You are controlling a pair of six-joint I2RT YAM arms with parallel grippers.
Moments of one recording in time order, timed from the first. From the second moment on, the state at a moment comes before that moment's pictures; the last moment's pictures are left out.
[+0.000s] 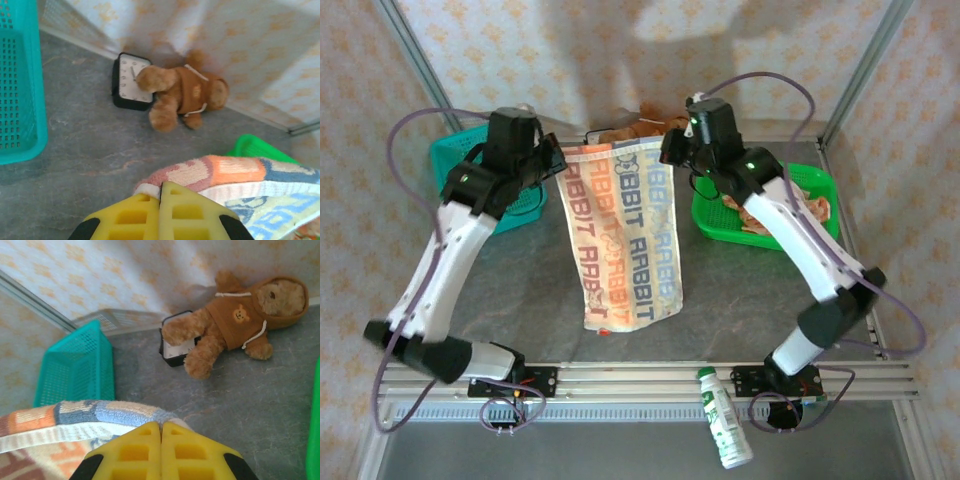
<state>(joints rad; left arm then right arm) -0.28 1.43 1.73 -0.92 -0.11 -0.66 0.58 1.66 1.85 -0.71 0.05 0.58</state>
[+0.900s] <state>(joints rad) -0.19 1.63 1.33 -0.69 0.09 -0.67 0.48 1.90 1.58 -0.60 -0.13 0.63</state>
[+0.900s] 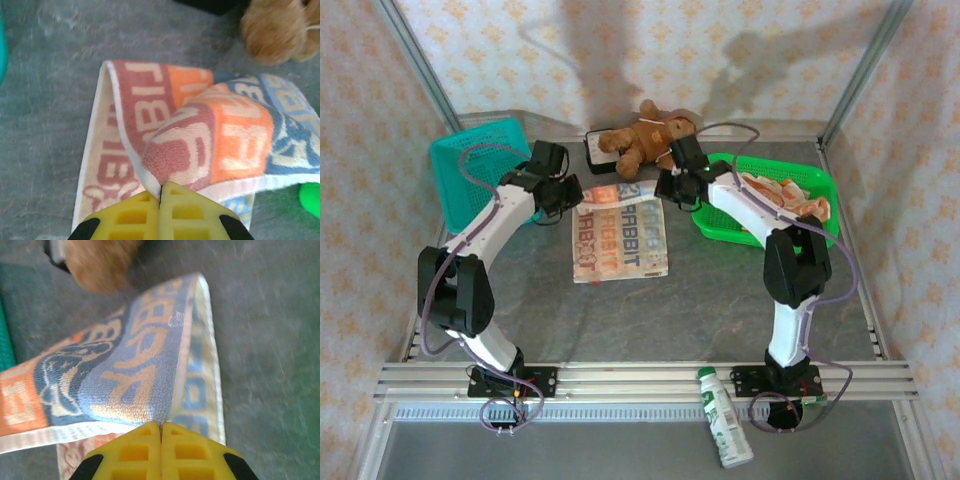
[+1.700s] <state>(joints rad) -0.30 1.35 0.92 -0.64 0.07 -0.77 0.59 1.66 1.14 -0.51 -0.13 0.70</state>
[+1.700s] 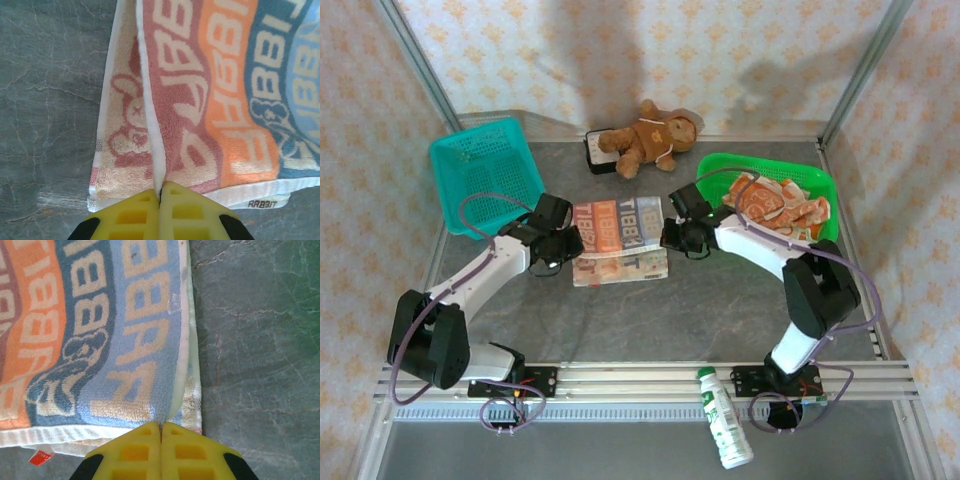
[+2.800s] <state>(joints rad) -0.36 1.26 0.71 -0.62 0.06 -0.84 0.68 1.63 0.95 -0.46 -0.14 0.77</state>
